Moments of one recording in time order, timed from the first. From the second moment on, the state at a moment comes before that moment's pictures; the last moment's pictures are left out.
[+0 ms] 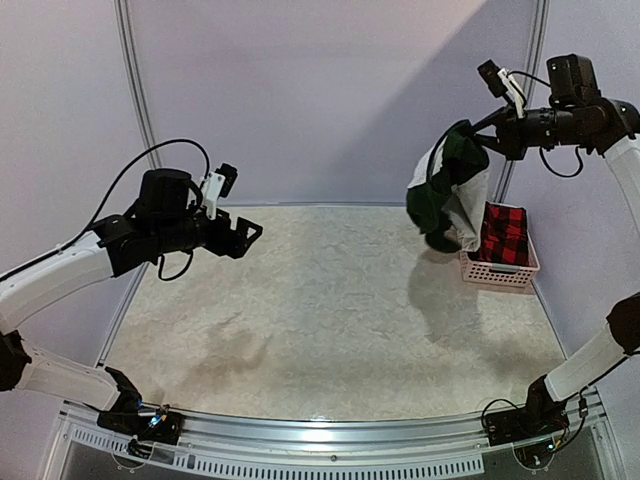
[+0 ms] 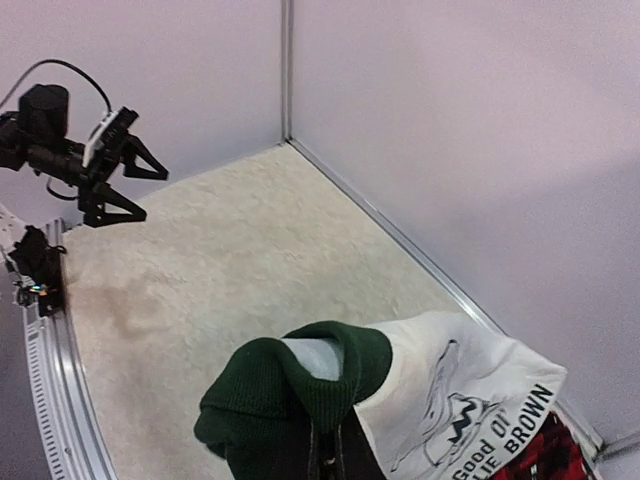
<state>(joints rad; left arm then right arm) -0.62 1.20 1.01 -0.28 -0.04 -0.08 0.22 1.47 2.03 -1.08 -0.62 -0.37</state>
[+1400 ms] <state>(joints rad) -0.92 1.42 1.06 -0.55 0.10 -0.12 0.33 1.52 1.20 -0.80 -0.62 -0.60</state>
